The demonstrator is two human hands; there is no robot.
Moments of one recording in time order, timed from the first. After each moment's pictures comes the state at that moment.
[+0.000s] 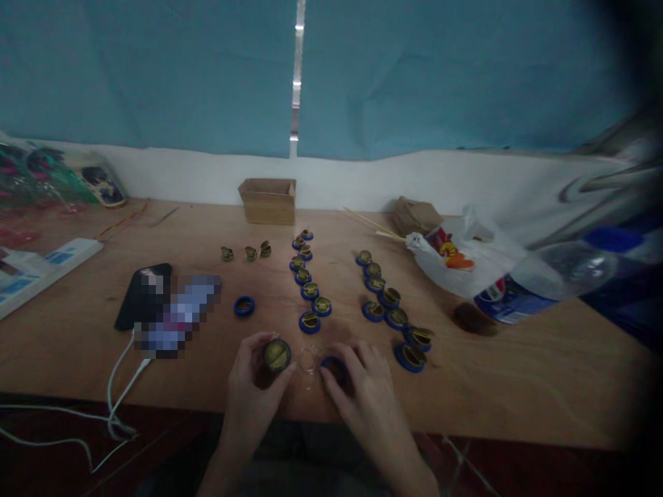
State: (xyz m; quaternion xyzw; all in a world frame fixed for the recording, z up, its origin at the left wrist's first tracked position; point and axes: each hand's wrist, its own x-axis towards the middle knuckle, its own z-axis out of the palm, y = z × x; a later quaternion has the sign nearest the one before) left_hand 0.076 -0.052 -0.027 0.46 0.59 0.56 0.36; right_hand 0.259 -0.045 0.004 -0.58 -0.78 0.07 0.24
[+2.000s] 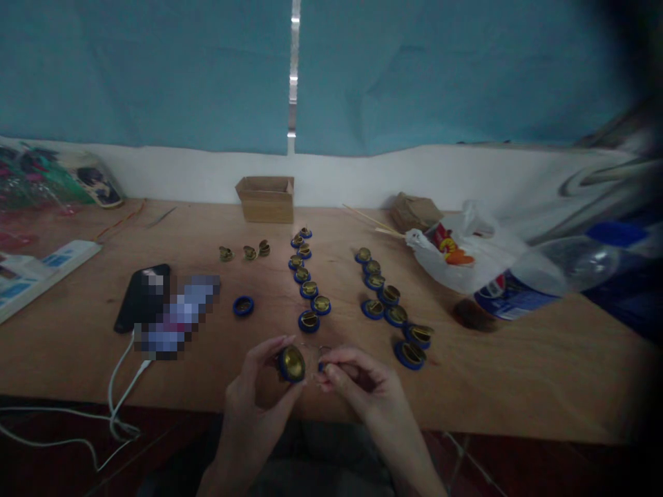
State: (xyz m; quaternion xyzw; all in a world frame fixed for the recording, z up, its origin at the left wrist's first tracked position) left_hand 0.078 -0.068 0.005 0.59 0.56 0.52 0.26; right_hand 0.245 -0.047 0.032 -0.43 -0.46 0.61 0.48
